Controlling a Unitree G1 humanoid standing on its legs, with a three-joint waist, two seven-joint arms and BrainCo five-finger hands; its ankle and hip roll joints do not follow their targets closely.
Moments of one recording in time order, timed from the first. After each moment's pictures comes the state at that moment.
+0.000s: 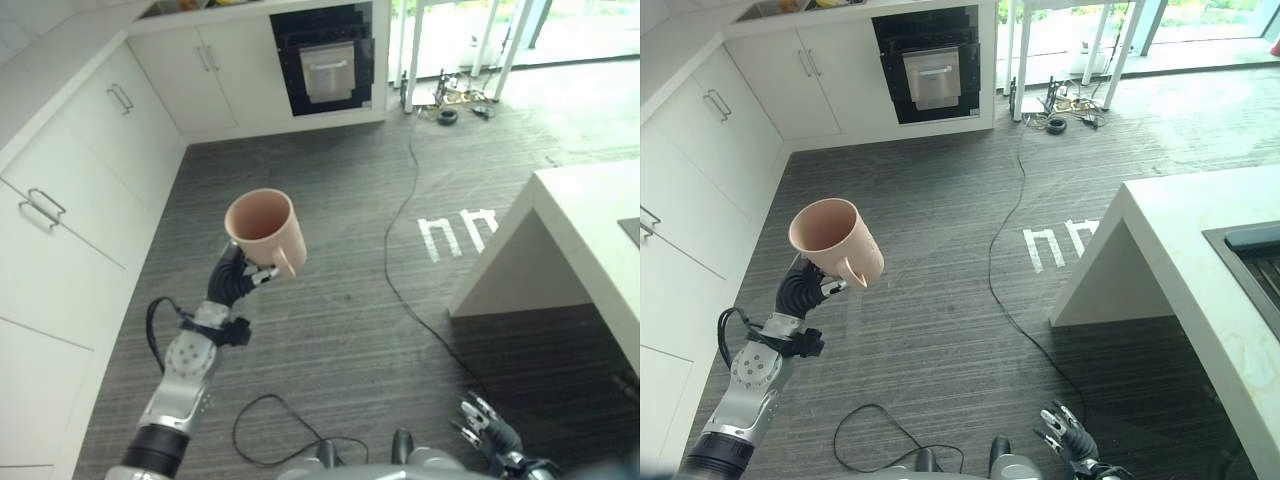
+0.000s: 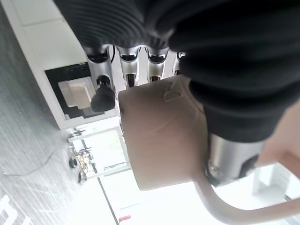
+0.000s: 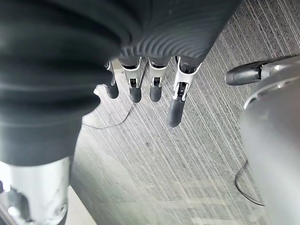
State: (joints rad) left arm 0.00 0.48 -0.11 0.10 -0.30 -0.43 -0.04; right arm 0.21 -0.29 0.06 0.82 0.61 -0.12 0.36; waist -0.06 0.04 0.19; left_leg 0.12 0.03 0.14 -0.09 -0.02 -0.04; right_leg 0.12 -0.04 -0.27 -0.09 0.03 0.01
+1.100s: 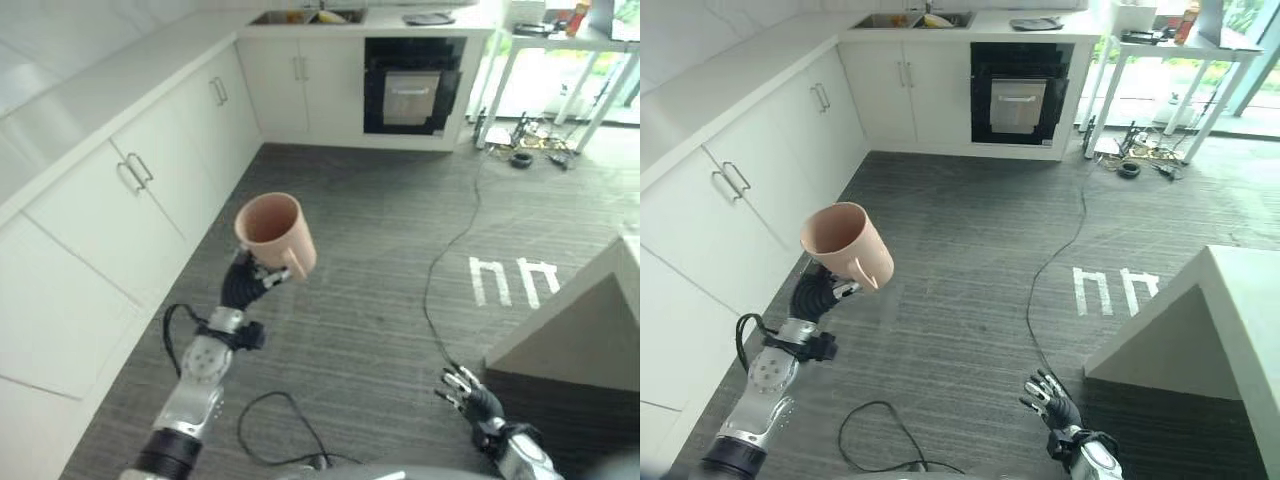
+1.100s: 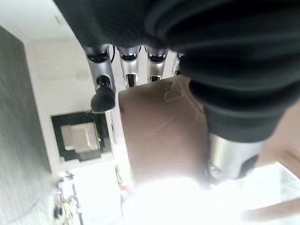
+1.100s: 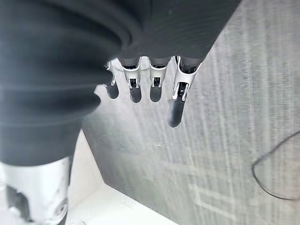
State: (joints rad) left arm -0.02 0.44 -0.19 0.08 -0.30 -0.44 0.02; right arm 0.10 -0.27 0.11 0.77 0.60 -0.12 0.29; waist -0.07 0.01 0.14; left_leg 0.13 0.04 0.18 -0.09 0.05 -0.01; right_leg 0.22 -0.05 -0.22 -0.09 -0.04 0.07
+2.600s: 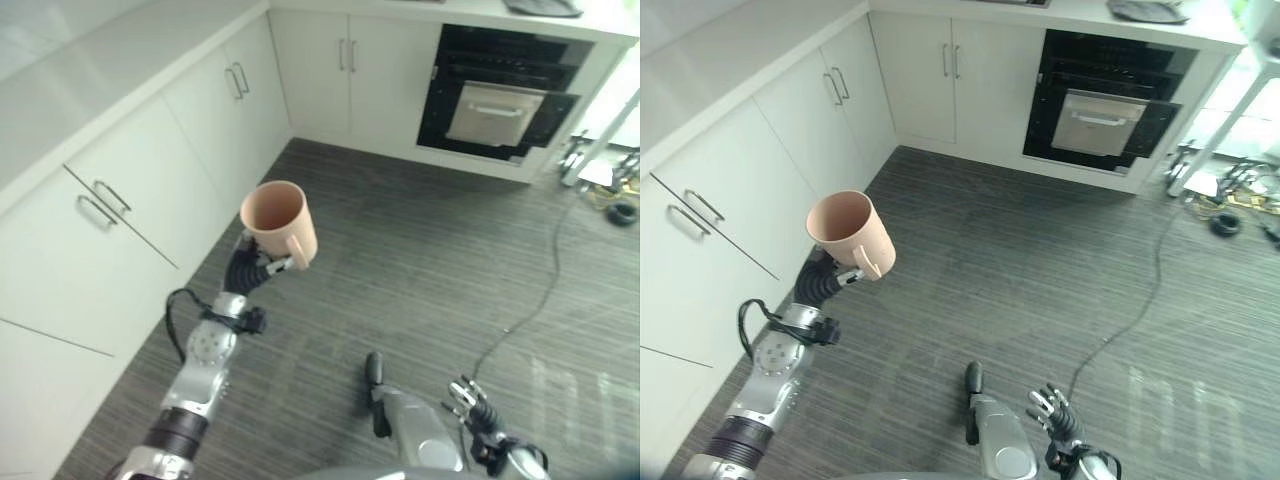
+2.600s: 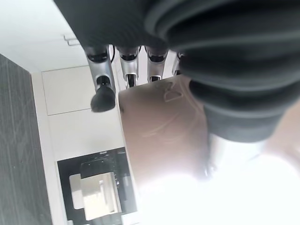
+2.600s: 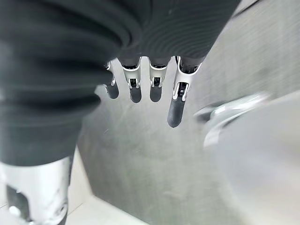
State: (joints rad) left arm -0.07 0.40 -0.18 0.17 -0.23 -0.46 0.02; right arm 0.13 -0.27 0.07 0.69 0.60 -0.08 0.19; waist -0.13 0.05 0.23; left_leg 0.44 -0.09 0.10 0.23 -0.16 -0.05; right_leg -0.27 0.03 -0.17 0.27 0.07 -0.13
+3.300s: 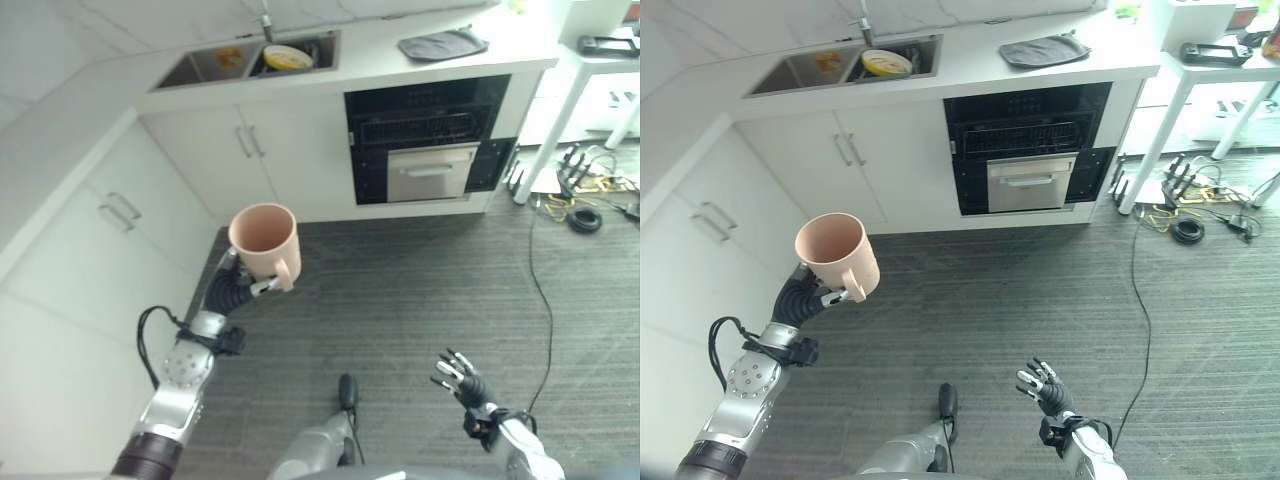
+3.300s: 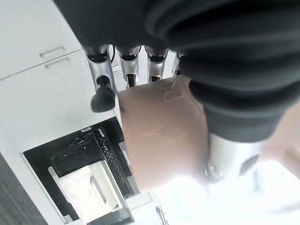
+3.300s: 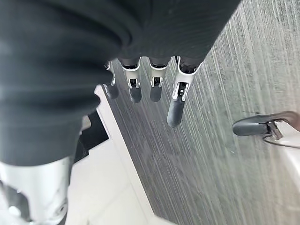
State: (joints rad) left arm 0.04 0.49 -0.07 0.13 -0.22 -0.47 -0.03; right arm 0.10 -0.30 0.18 0.67 0.61 -0.11 0.20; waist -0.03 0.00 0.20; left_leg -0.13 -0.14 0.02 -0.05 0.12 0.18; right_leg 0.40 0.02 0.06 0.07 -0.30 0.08
